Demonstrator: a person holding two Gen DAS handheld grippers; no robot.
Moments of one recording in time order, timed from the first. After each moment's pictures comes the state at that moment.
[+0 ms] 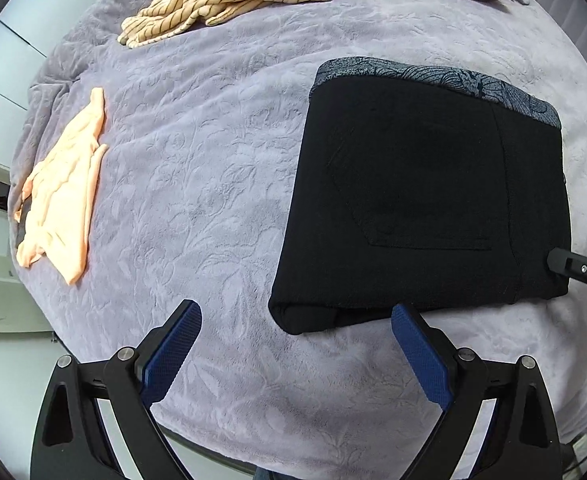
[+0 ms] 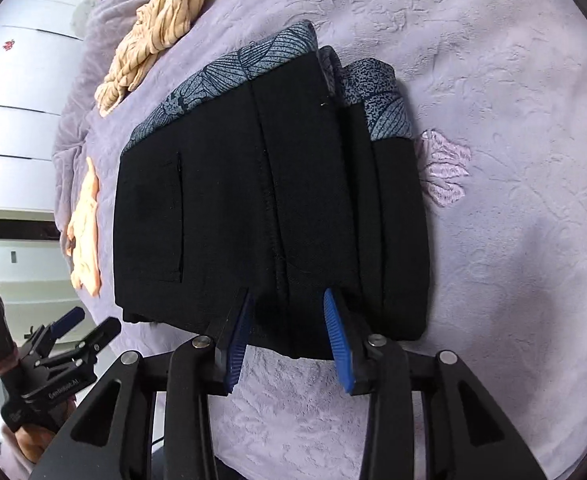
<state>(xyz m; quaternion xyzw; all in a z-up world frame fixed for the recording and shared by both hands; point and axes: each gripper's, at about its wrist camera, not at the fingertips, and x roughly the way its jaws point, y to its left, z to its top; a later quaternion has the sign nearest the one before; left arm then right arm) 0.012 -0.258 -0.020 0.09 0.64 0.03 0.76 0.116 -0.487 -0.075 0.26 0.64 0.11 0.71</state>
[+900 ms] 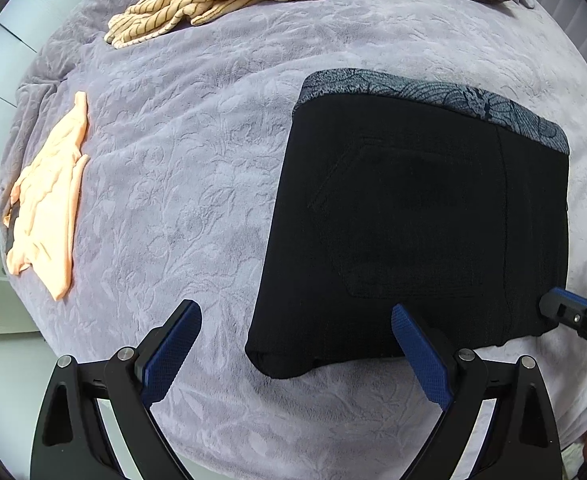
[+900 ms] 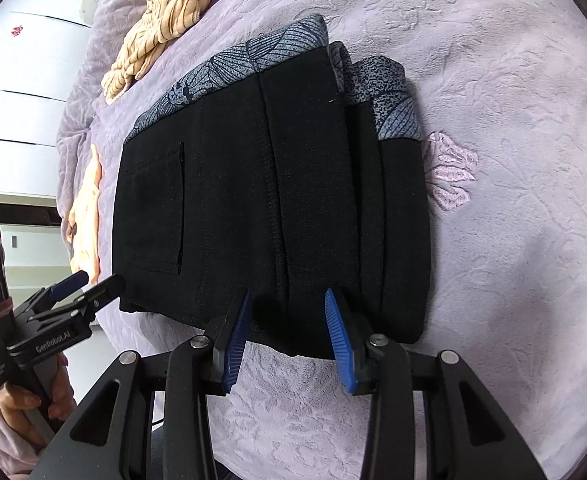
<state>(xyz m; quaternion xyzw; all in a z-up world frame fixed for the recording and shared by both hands) 0.040 -0.263 -0.029 0.08 0.65 0.03 0.75 0.111 -0.490 -0.076 0.25 0.64 0.13 0.71</state>
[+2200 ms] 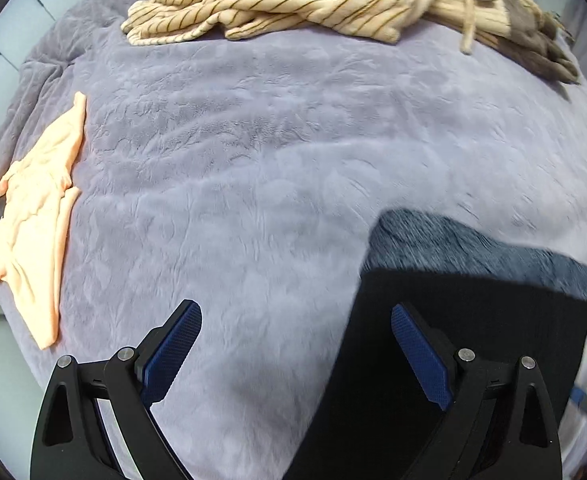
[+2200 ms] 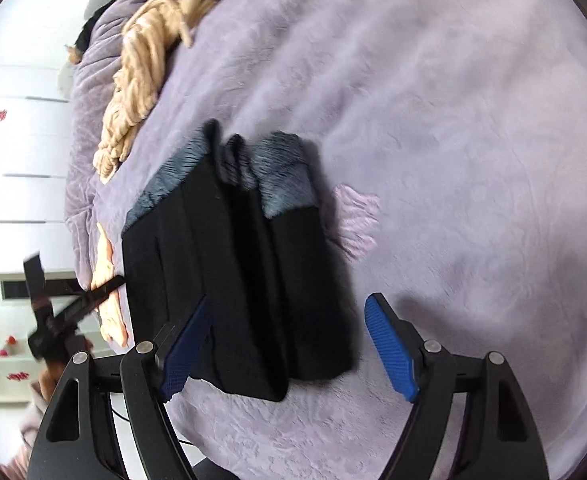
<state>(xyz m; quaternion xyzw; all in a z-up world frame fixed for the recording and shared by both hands) 0.147 -0.211 -0.051 0.01 0.64 0.06 0.77 0.119 -0.554 -0.070 0.34 0.60 0.08 0.72</state>
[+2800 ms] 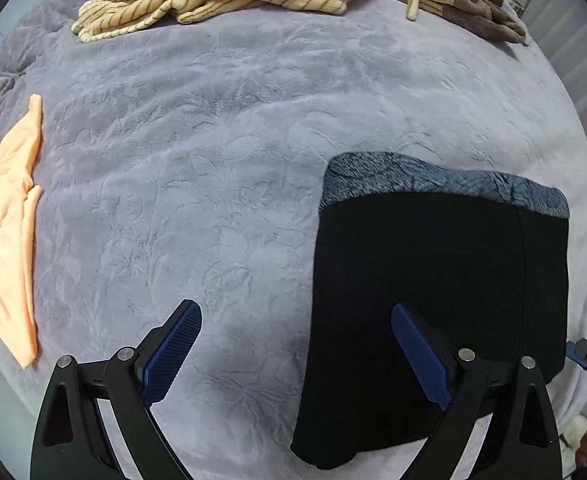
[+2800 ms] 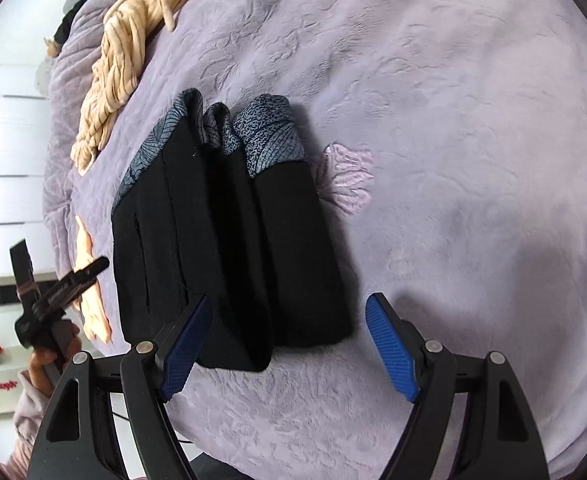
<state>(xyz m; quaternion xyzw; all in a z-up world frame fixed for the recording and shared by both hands) 0.105 -0.205 -0.047 0.01 0.65 -0.06 0.75 0.091 -0.548 -0.065 0.34 0.62 0.02 0.71</state>
